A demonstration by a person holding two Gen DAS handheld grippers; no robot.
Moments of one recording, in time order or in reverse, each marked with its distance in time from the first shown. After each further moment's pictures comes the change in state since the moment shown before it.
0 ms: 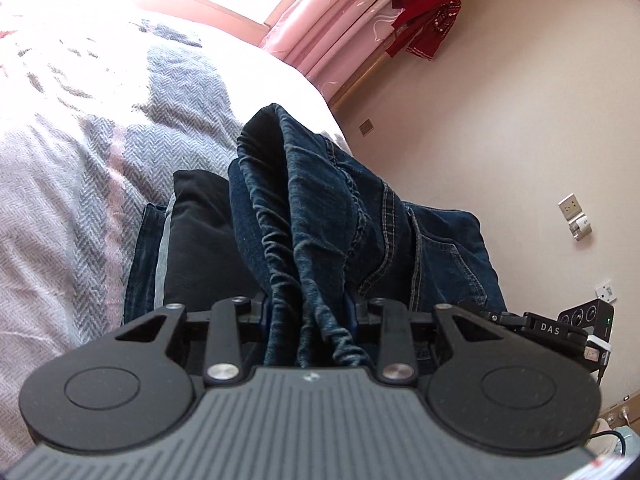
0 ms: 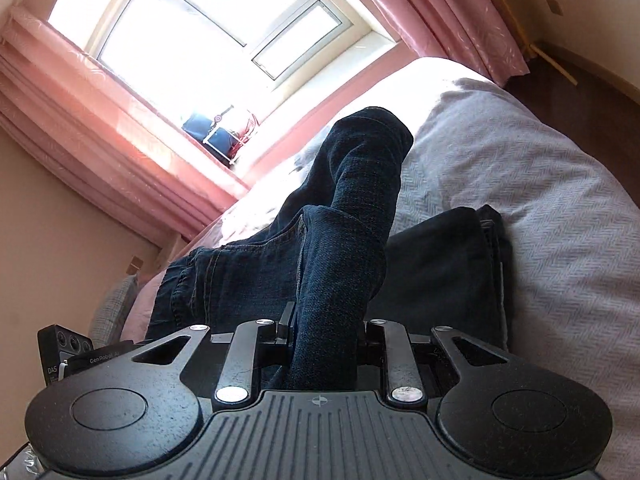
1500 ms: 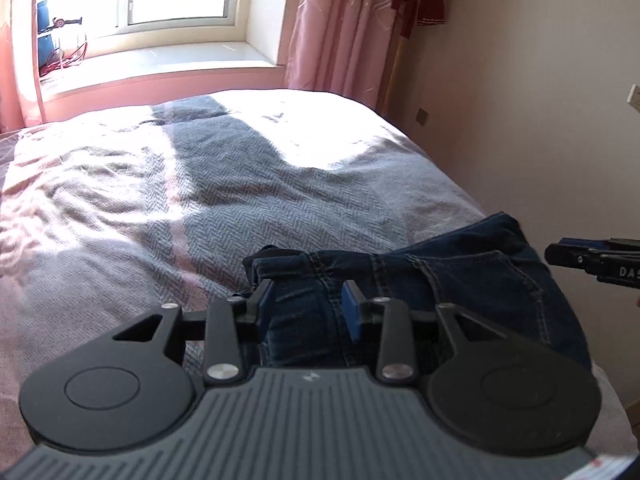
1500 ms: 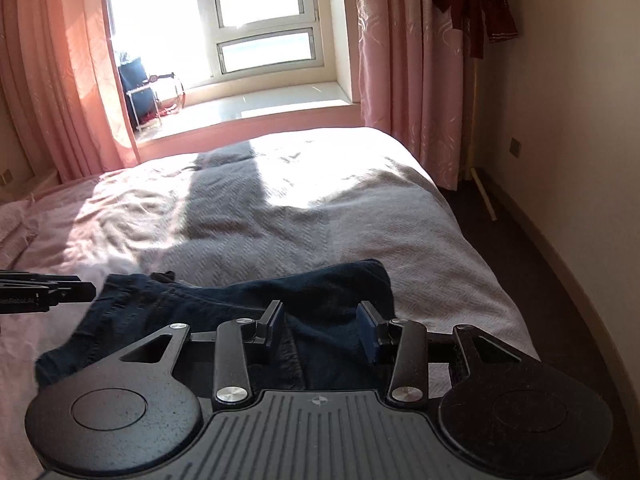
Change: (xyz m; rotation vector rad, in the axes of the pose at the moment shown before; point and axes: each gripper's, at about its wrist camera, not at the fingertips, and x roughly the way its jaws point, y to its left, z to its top) left arm 0.030 -0.017 0.003 0.414 -0.092 0.298; right arm 0.056 0.027 -0.008 -0.436 -0.128 -0.449
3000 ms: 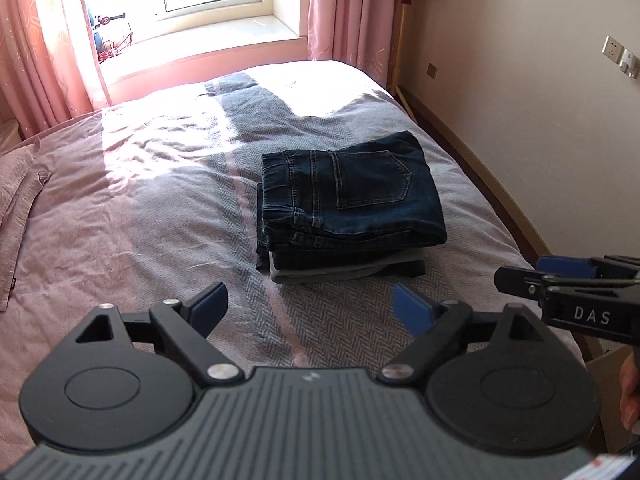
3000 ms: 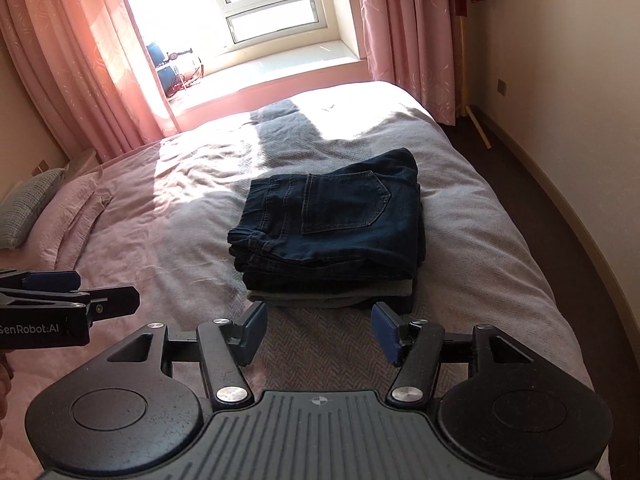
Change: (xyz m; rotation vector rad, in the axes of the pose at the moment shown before) left arm -0.307 -0.147 -0.063 0.022 0.157 0.182; right arm -0.288 0.130 -0.071 0.114 0.159 0.008
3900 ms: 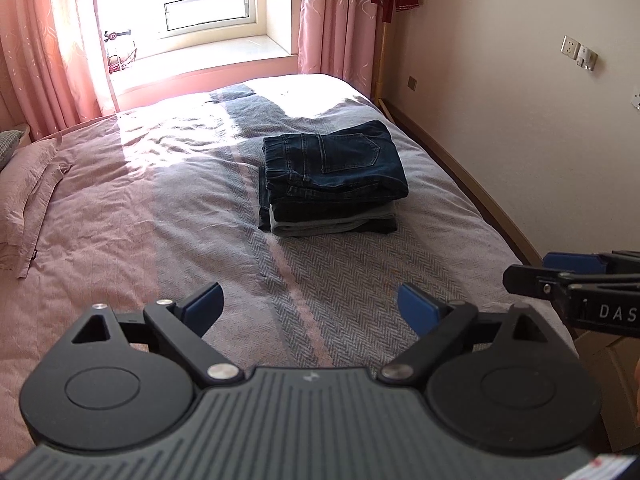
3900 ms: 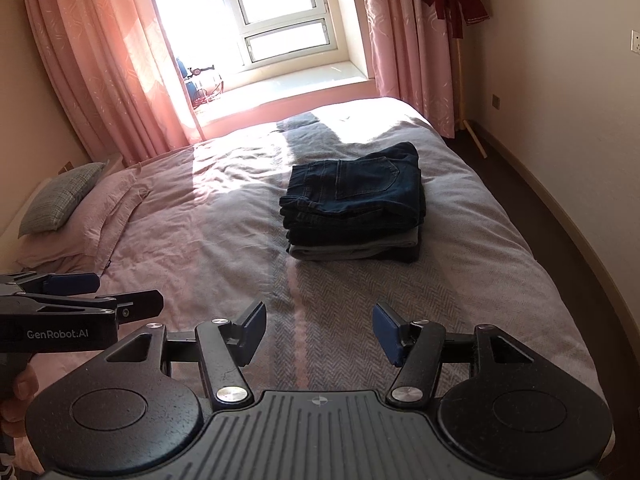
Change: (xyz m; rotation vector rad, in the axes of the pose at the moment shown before) left arm -0.133 0.001 -0.121 0.007 -0.067 -0.028; right arm -0.146 0.061 -0.114 -0.012 -0.059 0.021
